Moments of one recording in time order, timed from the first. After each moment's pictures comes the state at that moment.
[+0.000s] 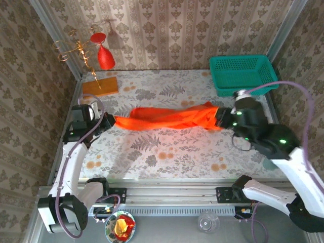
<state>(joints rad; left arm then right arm) 0.02 0.98 0.82 -0.53 0.49 -0.45 0.62 0.92 1.45 -1.04 0.30 0.71</state>
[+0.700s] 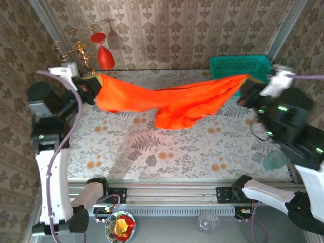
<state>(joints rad) 0.02 0.96 1.38 -0.53 0.67 -0.39 0.60 0.94 1.77 -0.88 0.51 0.47</state>
